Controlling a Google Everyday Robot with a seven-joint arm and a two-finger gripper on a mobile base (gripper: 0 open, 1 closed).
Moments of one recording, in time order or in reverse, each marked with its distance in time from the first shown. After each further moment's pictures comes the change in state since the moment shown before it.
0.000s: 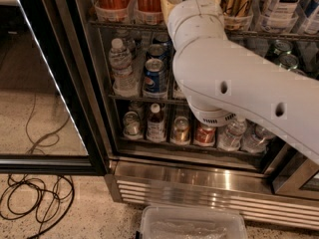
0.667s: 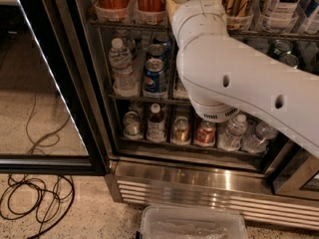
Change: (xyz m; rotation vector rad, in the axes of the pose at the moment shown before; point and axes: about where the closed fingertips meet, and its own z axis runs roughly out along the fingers) arm 0.008 -0.009 0.010 0.022 0.014 0.001
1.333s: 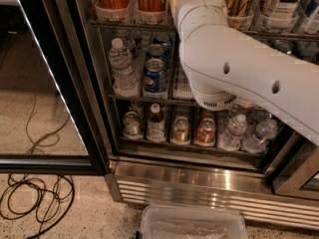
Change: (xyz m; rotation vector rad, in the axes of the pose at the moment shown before) arm -0.003 -0.008 0.021 0.009 -0.015 0.000
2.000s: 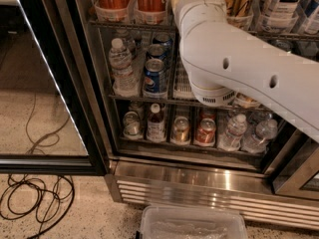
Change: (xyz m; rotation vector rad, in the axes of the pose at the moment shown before) arm 0.002 -0.001 0.010 0.004 0.000 0.009
